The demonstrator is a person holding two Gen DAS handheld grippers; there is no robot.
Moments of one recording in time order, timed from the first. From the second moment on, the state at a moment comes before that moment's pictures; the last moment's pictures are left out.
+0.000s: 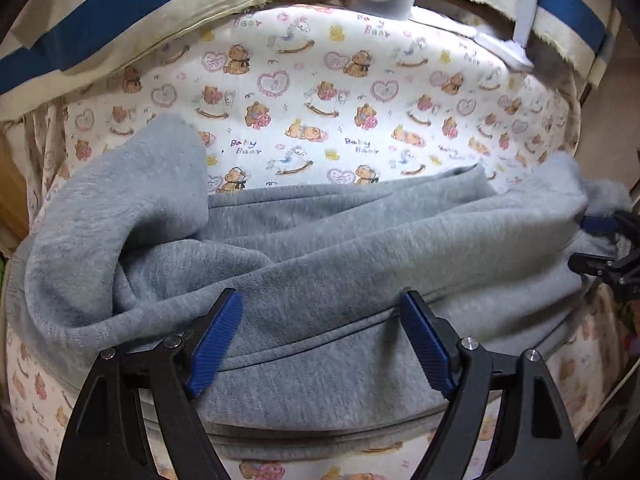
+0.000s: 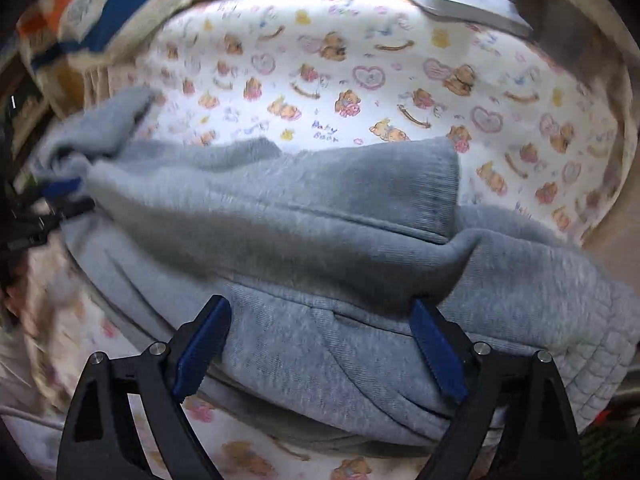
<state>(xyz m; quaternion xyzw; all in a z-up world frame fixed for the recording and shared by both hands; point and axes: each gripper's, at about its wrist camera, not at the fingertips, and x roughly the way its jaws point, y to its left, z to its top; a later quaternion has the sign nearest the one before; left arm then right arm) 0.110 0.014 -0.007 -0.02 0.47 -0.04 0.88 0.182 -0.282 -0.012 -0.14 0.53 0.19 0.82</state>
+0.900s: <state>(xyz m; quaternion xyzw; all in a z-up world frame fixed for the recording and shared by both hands) 0.121 -0.033 -0.005 0.19 0.41 -0.15 0.88 0.142 -0.276 0.086 -0.12 0.40 0.18 0.89</state>
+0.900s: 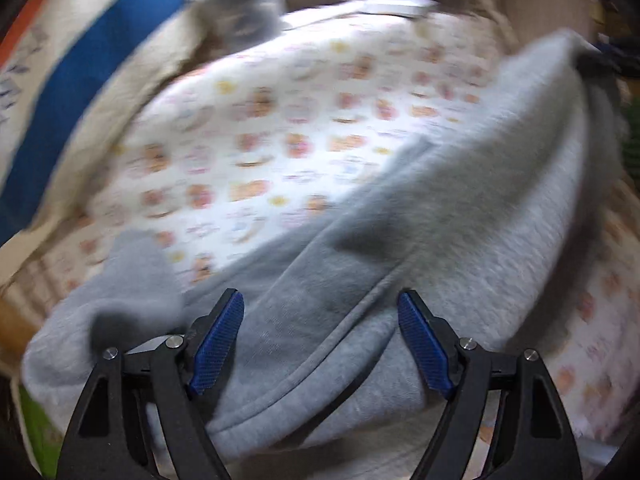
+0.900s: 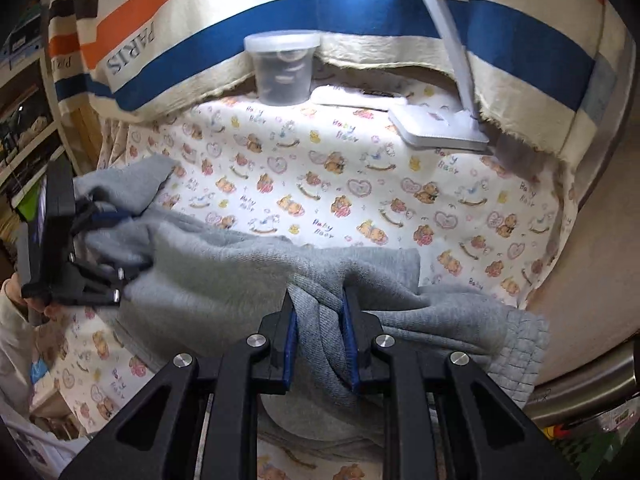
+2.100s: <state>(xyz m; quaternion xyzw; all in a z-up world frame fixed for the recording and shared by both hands) 0.231 -0.062 0.026 0.25 0.22 0.01 0.94 0.253 -0.268 0.062 -0.11 0.31 0.07 0.94</state>
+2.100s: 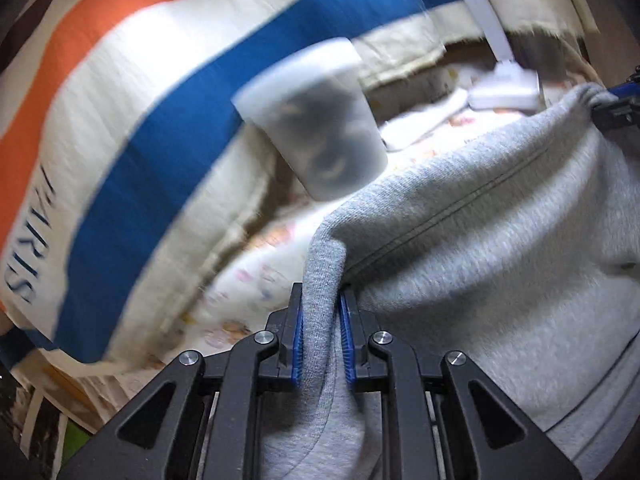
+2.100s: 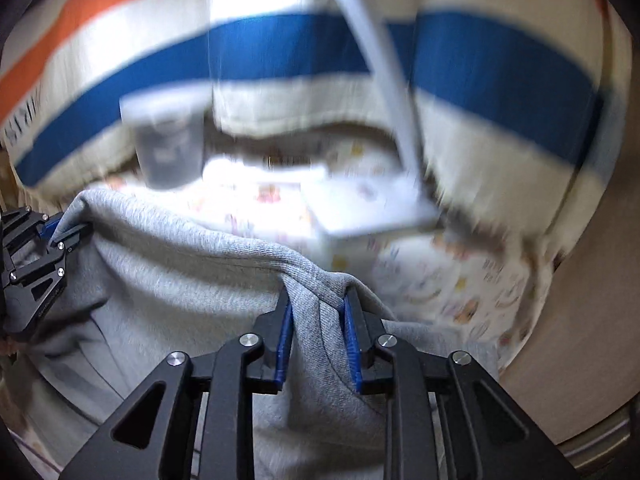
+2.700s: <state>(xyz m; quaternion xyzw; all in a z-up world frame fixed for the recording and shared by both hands) 0.059 0.015 0.040 0.09 0.27 0.02 0.96 0.060 -0.401 0.030 0.04 0.35 0.02 0.93</state>
